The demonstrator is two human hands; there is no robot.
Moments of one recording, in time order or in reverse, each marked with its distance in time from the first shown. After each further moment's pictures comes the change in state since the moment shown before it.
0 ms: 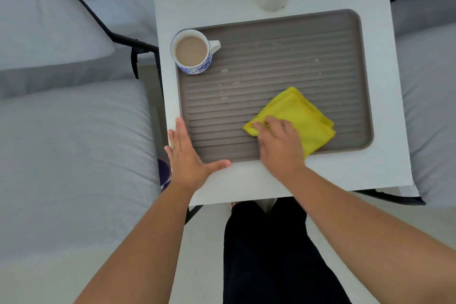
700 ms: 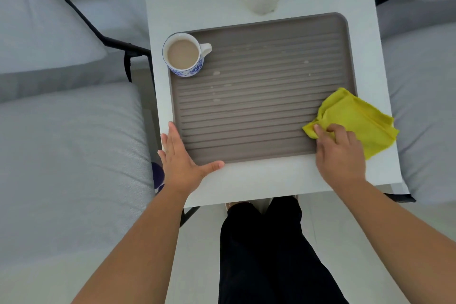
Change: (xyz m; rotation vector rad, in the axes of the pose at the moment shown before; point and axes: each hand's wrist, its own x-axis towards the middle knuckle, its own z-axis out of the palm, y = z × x) left_hand -0.005 0.004 -0.001 0.008 0.005 -0.025; right_hand -0.054 0.106 -0.043 -0.237 0.058 0.216
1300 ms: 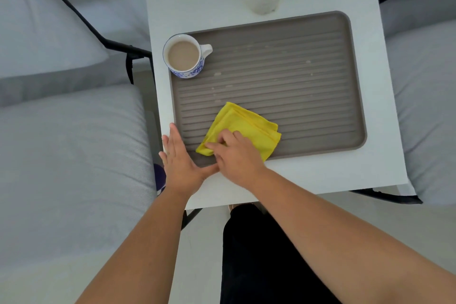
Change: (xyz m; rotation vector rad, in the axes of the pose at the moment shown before) left_hand 0.000 -0.002 0.004 0.014 0.029 0.007; right_hand 0.026 -0.188 0.020 0.464 -0.273 -0.338
